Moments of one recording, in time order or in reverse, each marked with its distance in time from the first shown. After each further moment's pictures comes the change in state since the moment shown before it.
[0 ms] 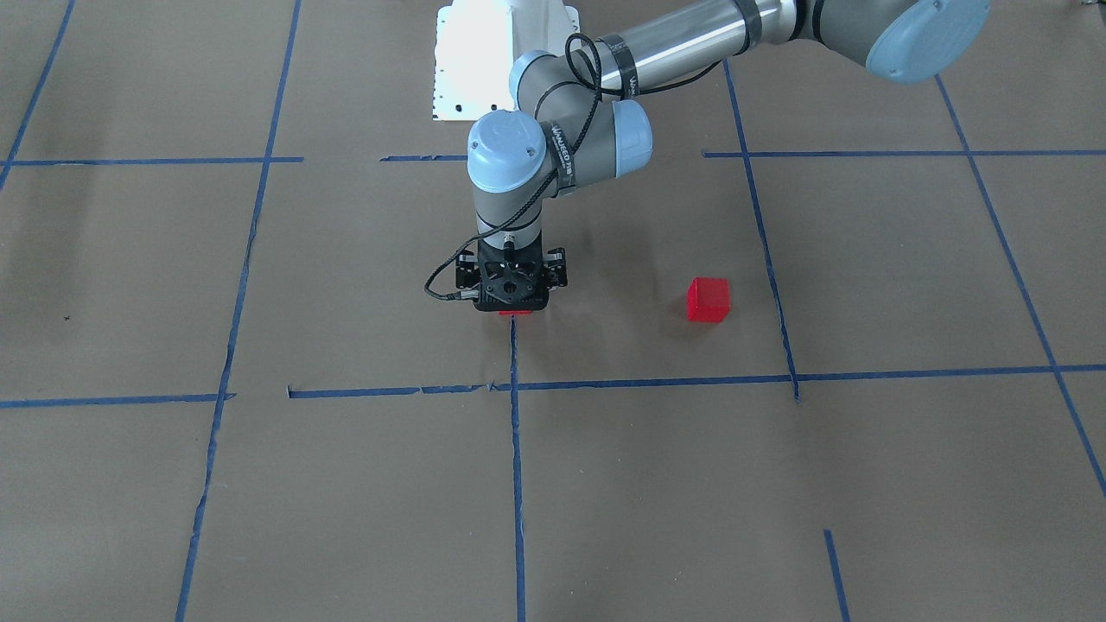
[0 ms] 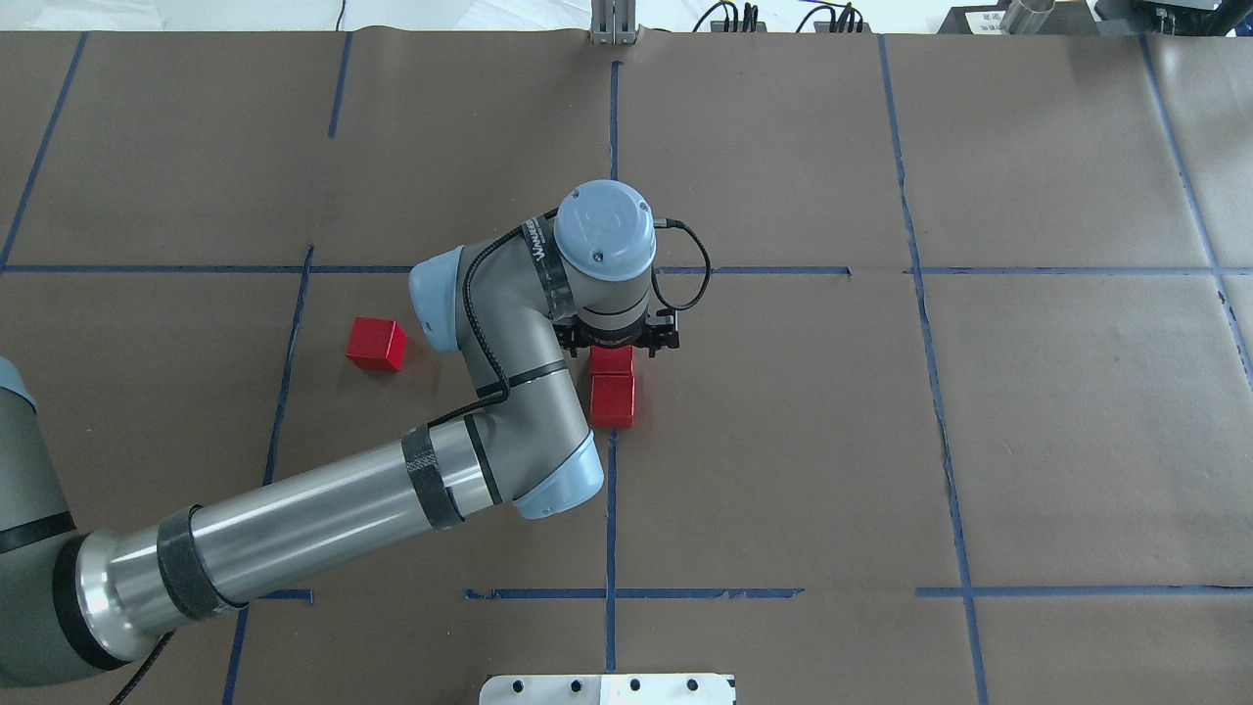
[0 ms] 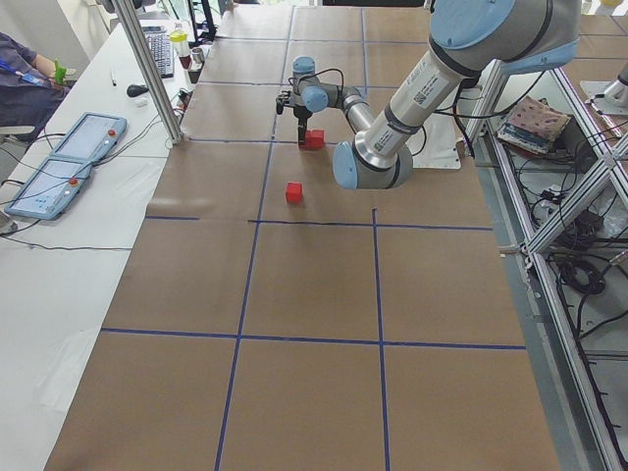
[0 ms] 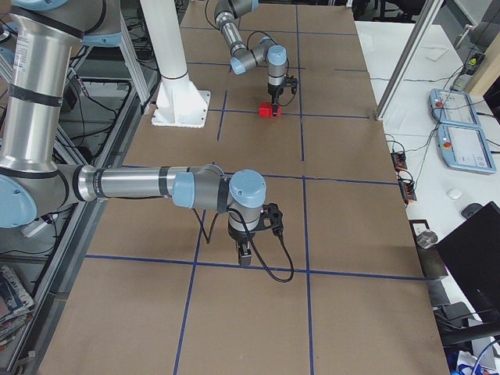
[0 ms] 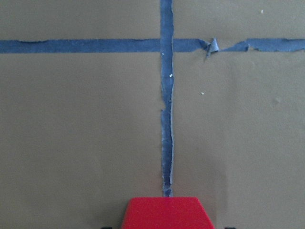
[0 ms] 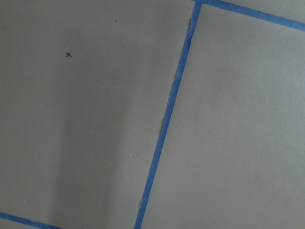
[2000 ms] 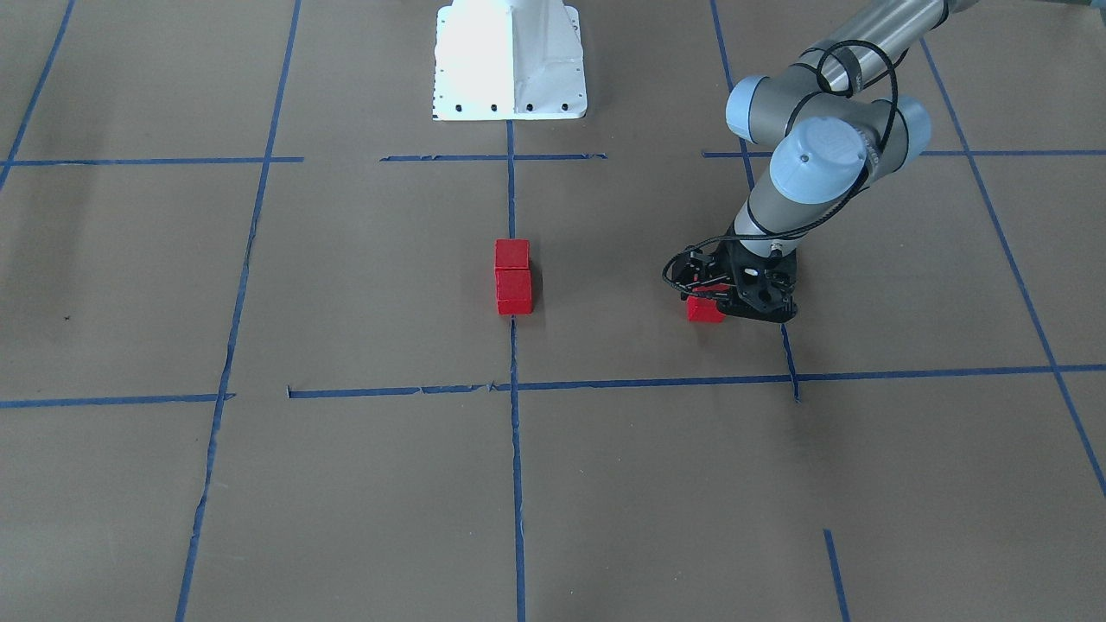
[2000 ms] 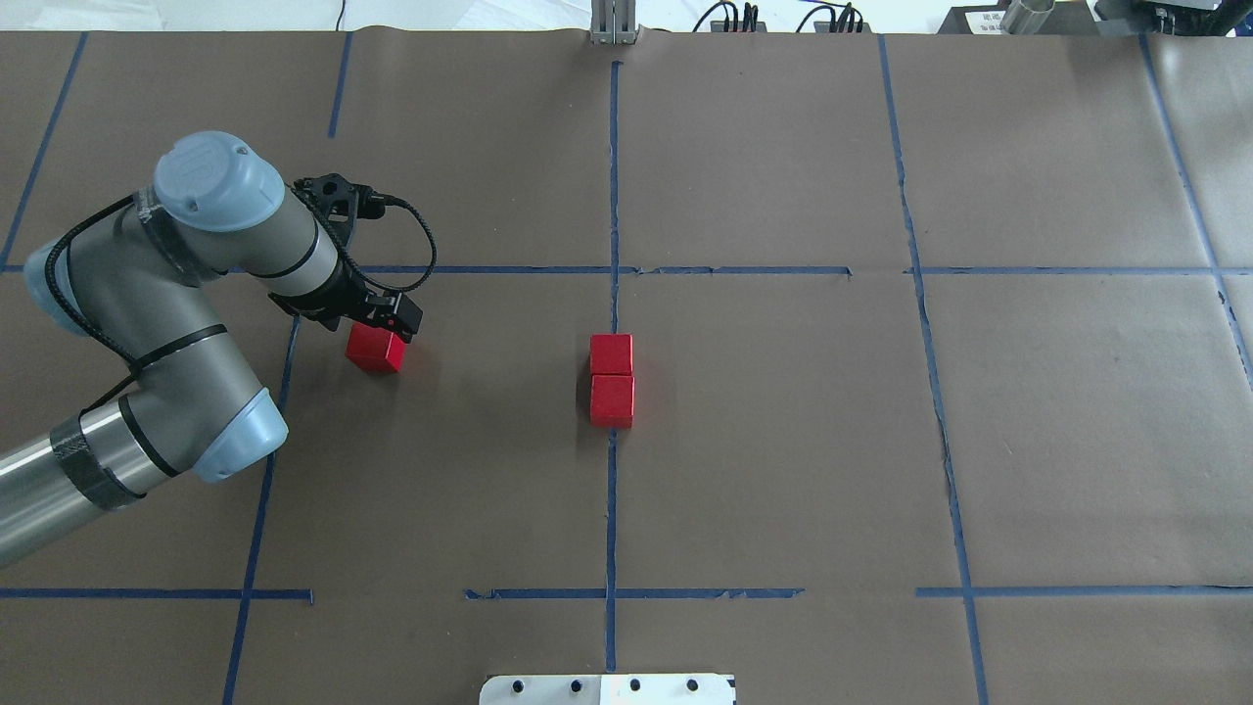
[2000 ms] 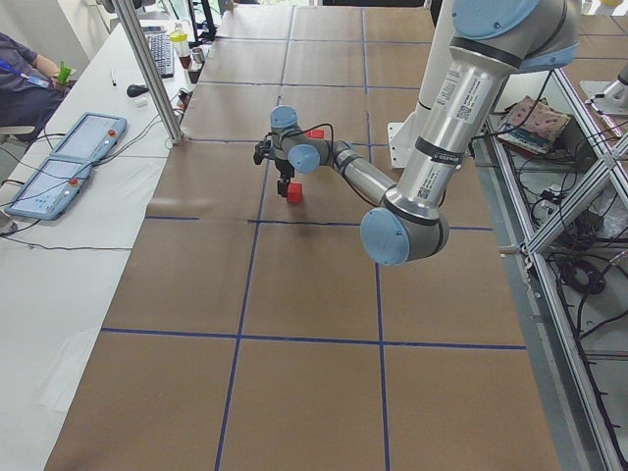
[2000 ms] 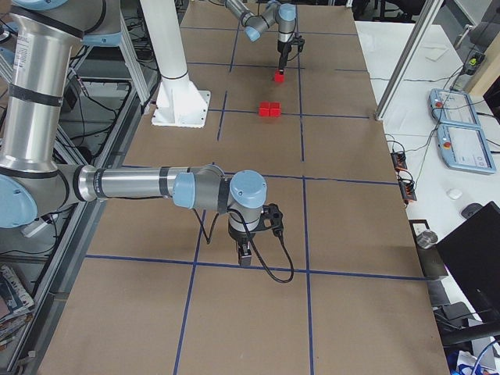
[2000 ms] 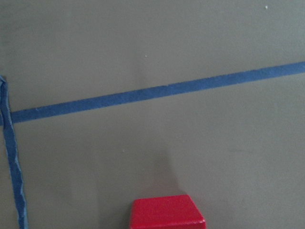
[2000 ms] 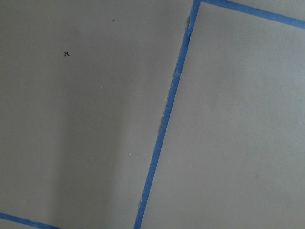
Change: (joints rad) left arm -0.200 0.528 -0.349 -0.128 -0.199 0.324; right arm 0.000 0.001 -0.006 -0.001 0.001 0.004
